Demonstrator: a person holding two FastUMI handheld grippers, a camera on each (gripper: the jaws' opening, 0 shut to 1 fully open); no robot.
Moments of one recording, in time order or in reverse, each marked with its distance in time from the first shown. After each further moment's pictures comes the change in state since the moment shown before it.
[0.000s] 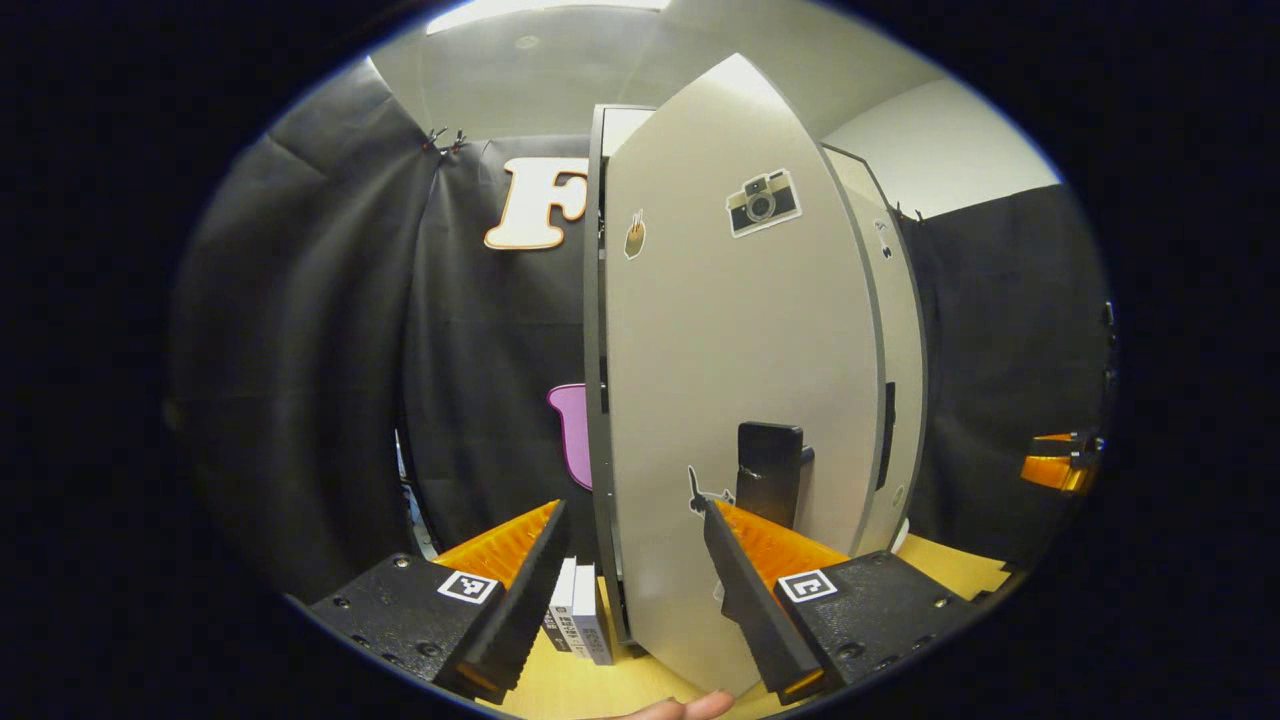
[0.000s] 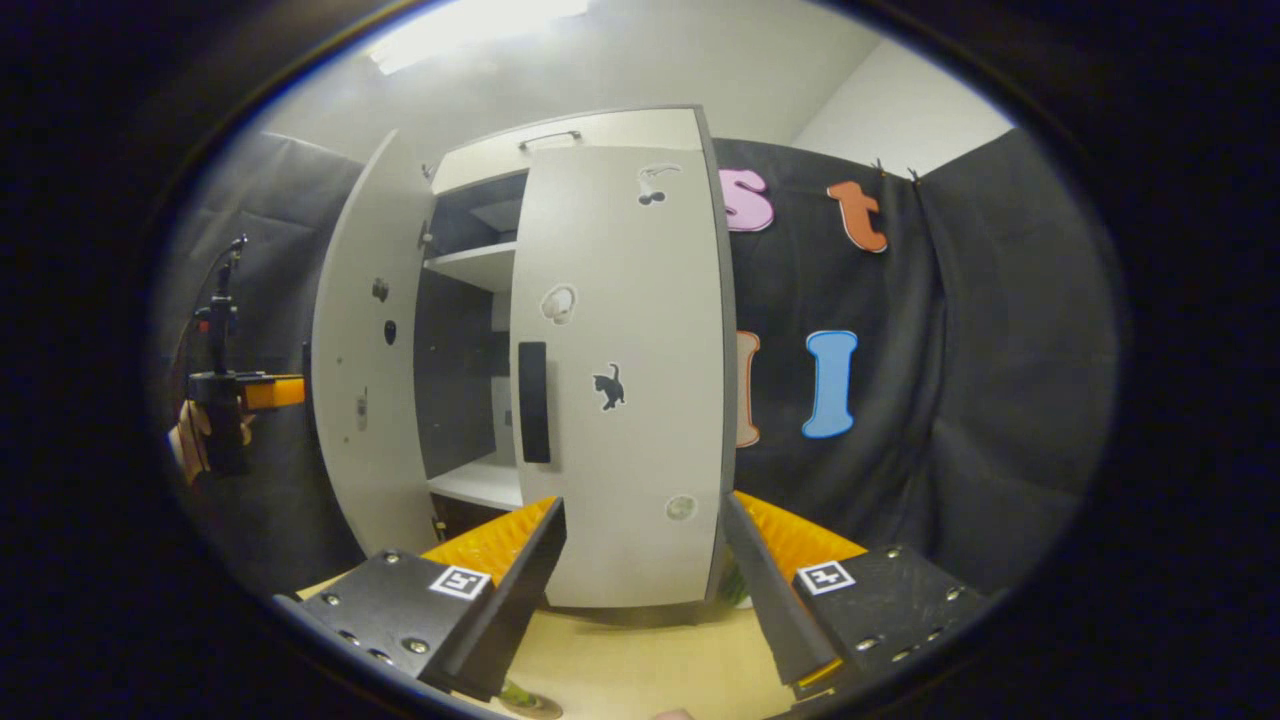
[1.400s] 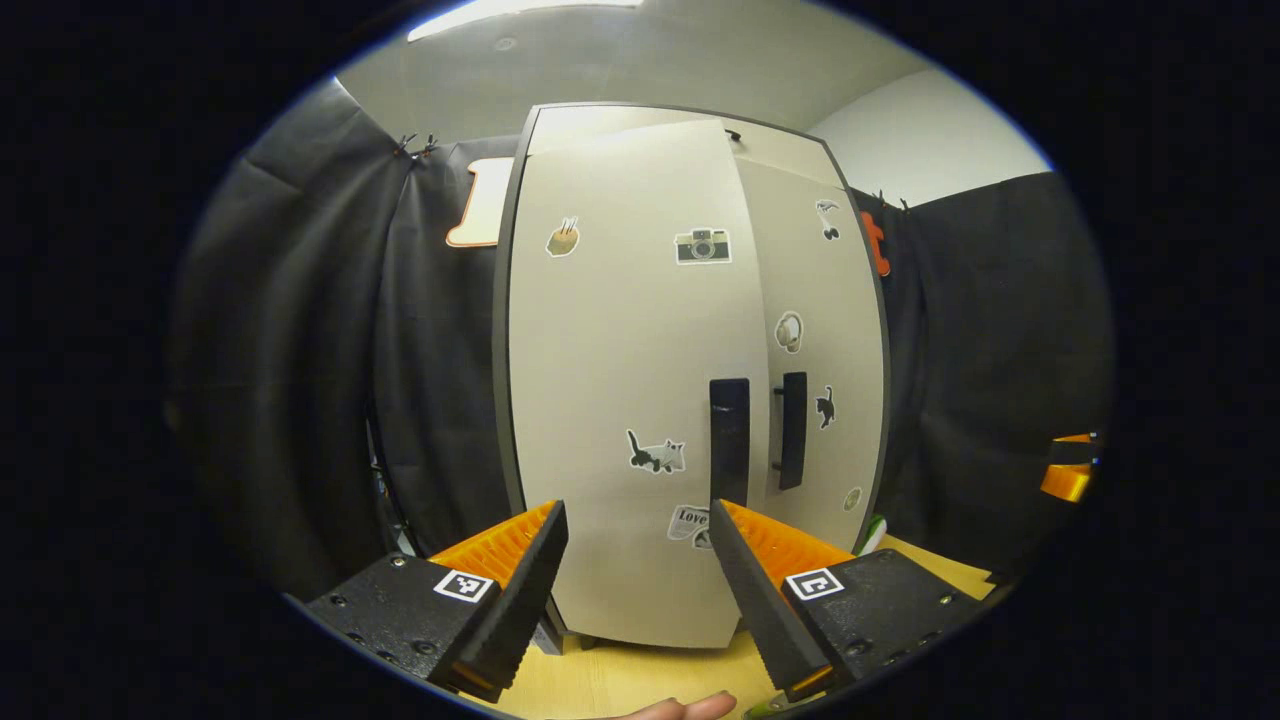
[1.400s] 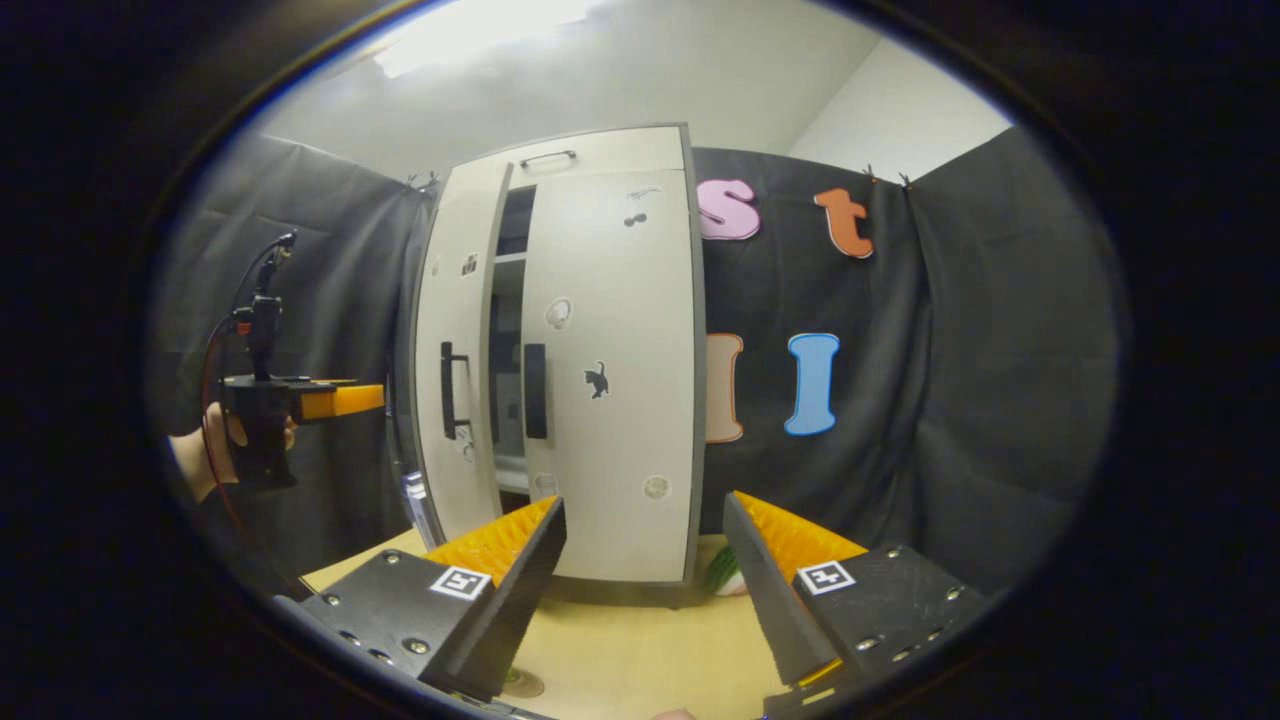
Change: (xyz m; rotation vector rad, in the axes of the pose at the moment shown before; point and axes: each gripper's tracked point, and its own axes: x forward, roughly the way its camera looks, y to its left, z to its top) left arm -0.006 -0.092 -0.015 0.032 0.021 -0.002; right arm -0.059 -0.028 -0.001 -0.037 -0.008 0.009
